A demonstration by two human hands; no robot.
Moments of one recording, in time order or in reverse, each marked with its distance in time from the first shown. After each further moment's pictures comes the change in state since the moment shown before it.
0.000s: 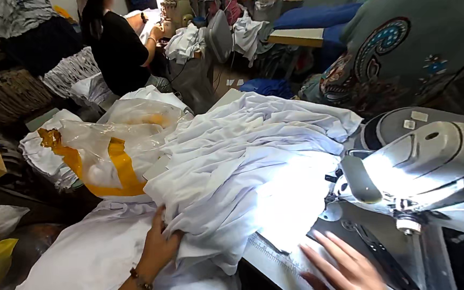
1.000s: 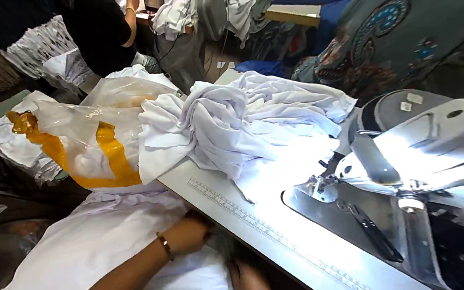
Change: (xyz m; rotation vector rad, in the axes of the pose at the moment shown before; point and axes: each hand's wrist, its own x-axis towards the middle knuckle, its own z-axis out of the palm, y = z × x) left_hand 0.035 0.025 0.041 0.556 -1.044 0.444; right_hand 0.008 -0.108 0.128 0.193 -0.535 0.759
